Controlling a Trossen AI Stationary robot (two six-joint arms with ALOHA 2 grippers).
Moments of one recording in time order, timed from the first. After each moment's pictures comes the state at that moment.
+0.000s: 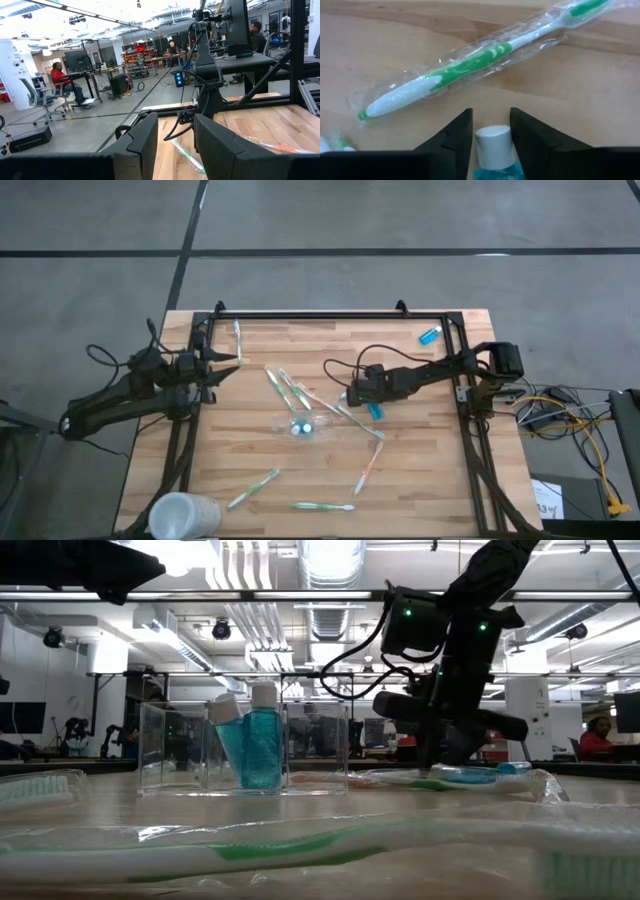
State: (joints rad) left arm 0.32 0.20 0.35 -0.10 0.13 0.18; right arm -0.04 1.75 0.93 -0.50 0.32 1.35
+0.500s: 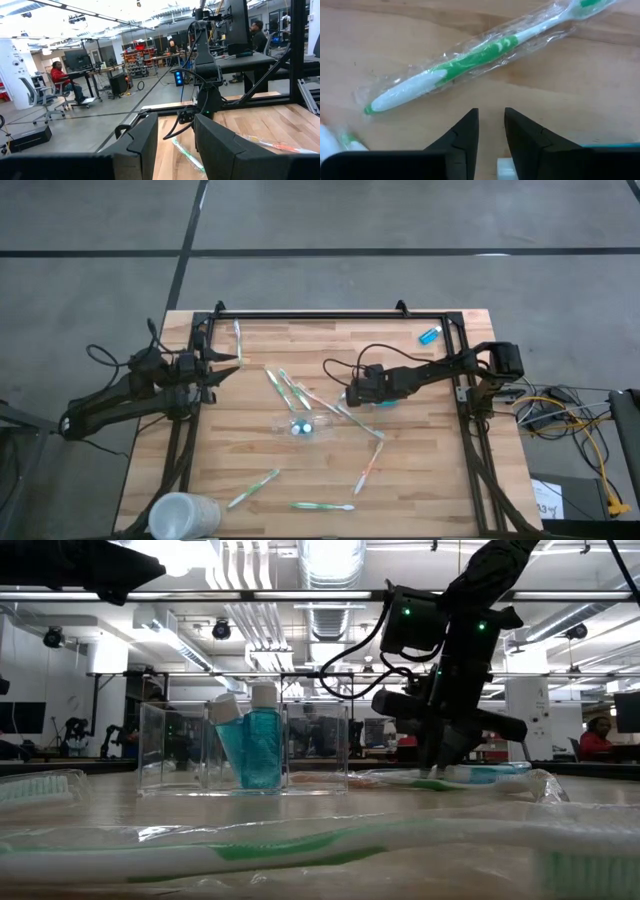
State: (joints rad) left arm 0.32 0.20 0.35 -0.11 0.13 0.18; right arm -0.04 1.75 0.93 -0.49 0.28 1.35
